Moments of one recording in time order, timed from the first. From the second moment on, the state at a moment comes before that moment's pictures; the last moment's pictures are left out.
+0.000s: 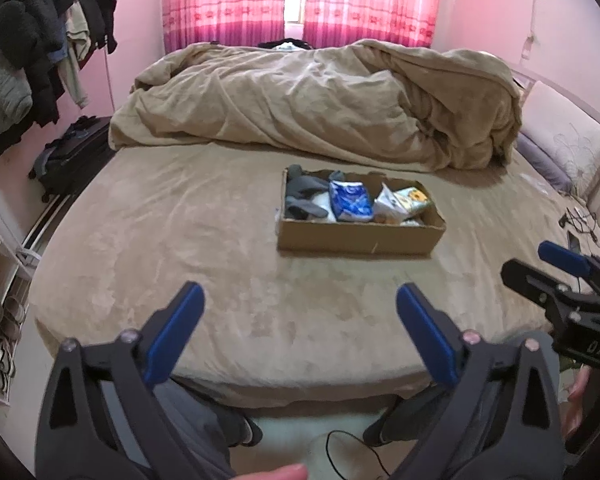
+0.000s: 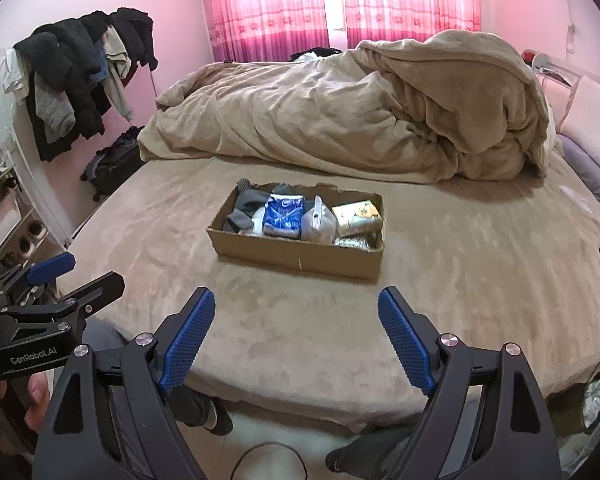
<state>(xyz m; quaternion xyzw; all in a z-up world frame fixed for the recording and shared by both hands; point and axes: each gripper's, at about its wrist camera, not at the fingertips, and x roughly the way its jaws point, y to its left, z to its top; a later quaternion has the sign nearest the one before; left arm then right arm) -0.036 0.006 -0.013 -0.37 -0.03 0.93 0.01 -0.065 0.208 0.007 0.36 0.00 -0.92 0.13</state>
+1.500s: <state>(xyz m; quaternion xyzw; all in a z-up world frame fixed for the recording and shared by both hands) -0.033 0.007 -0.012 -0.36 -0.04 0.93 0.01 -0.063 0.204 0.000 0.37 -0.01 -0.92 0.14</state>
